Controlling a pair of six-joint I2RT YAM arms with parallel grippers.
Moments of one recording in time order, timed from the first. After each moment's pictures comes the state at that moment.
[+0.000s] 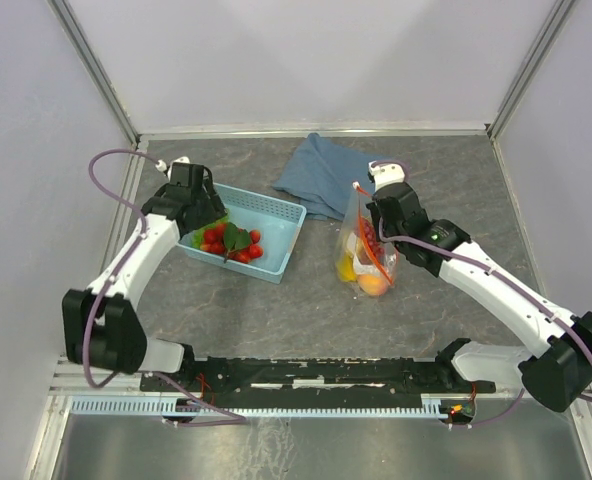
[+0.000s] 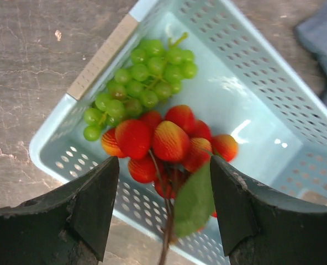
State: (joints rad) left arm -0.20 1.35 1.10 -0.58 -0.22 -0.54; right arm 0.64 1.21 1.06 -0.53 0.40 0.18
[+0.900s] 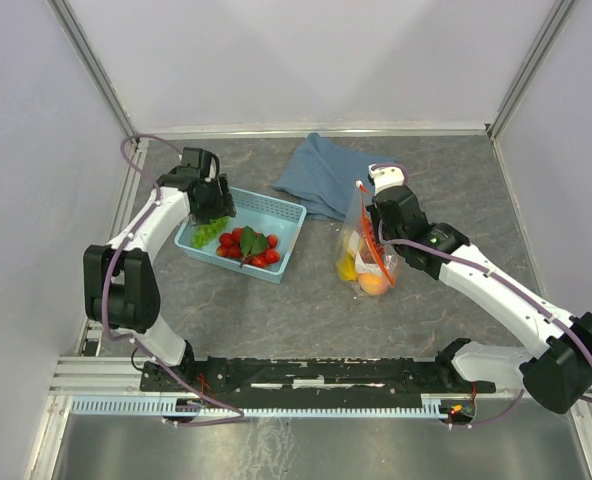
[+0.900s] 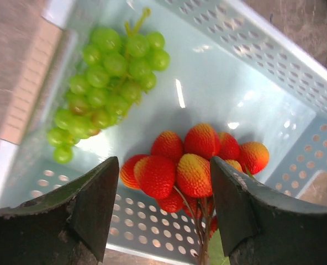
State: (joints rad) left arm -0.15 1.63 1.25 -0.65 0.00 -0.40; right arm 0.64 1.20 1.02 -0.48 0.40 0.17
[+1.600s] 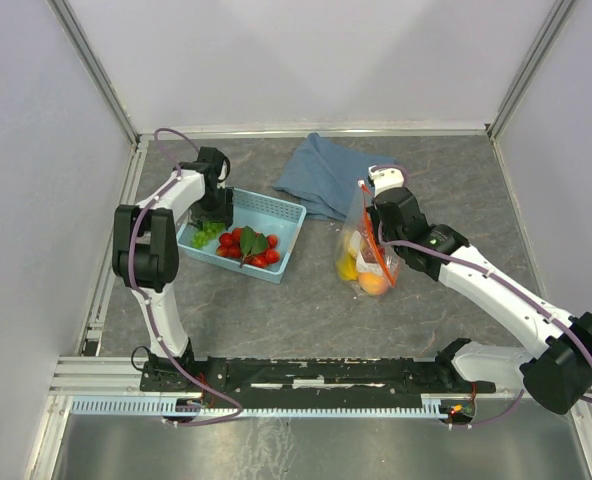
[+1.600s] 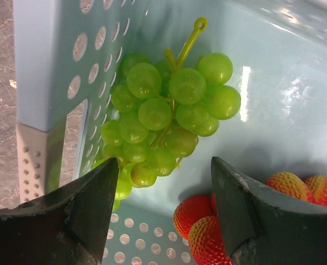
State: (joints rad) left arm -0.14 1.96 1.48 -0.81 -0.15 -0.15; right arm 0.64 1.20 1.00 -0.46 0.40 0.17
